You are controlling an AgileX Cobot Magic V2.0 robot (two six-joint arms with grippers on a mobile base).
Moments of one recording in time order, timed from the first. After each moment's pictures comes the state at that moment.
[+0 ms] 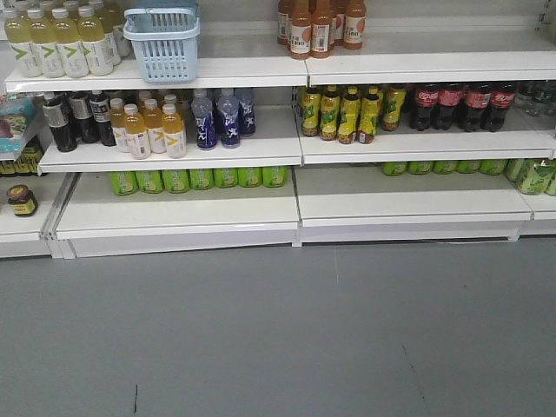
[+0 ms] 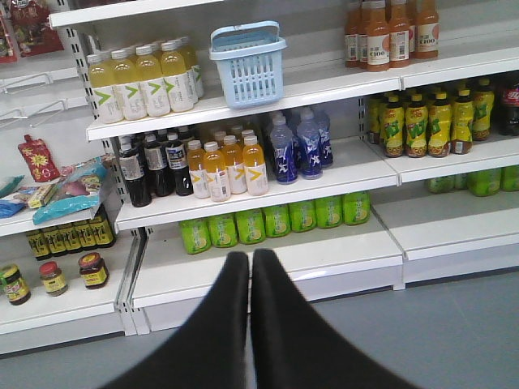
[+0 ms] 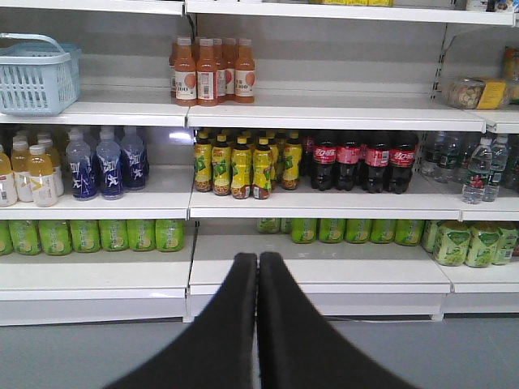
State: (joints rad) left arm 0.02 -0.01 0.03 0.10 0.17 -0.04; right arm -0.02 -0.01 0.03 -0.08 0.14 0.04
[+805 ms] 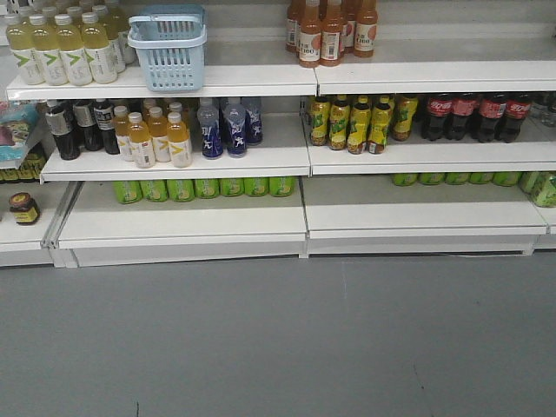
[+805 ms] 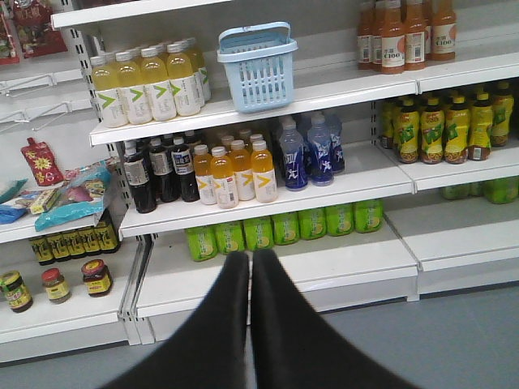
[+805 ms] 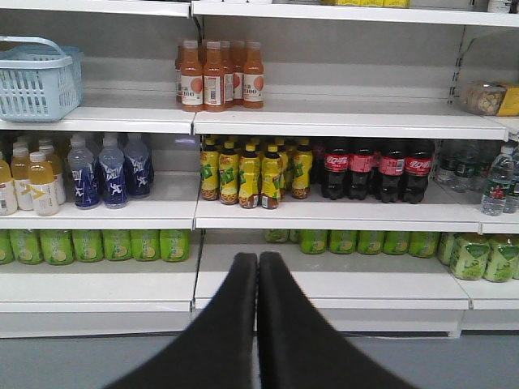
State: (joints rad) left arm 0.02 -0.01 0.03 0.10 0.17 -0.04; right arm -0.02 -0.01 0.03 -0.08 0.14 0.04
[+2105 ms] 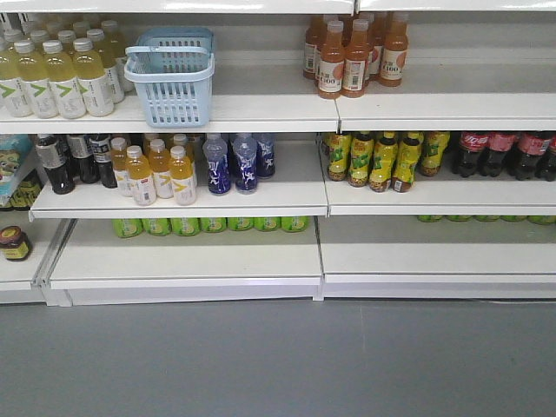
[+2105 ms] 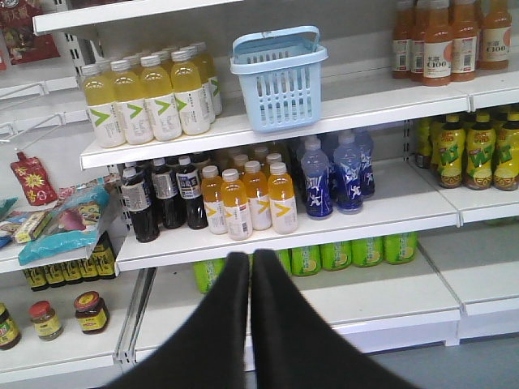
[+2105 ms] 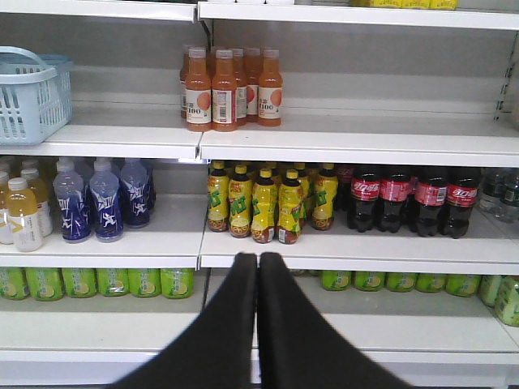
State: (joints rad) left arm 0.02 -0.01 0.03 0.10 0.17 -0.04; right arm -0.02 -0.01 0.03 -0.08 0.14 0.04
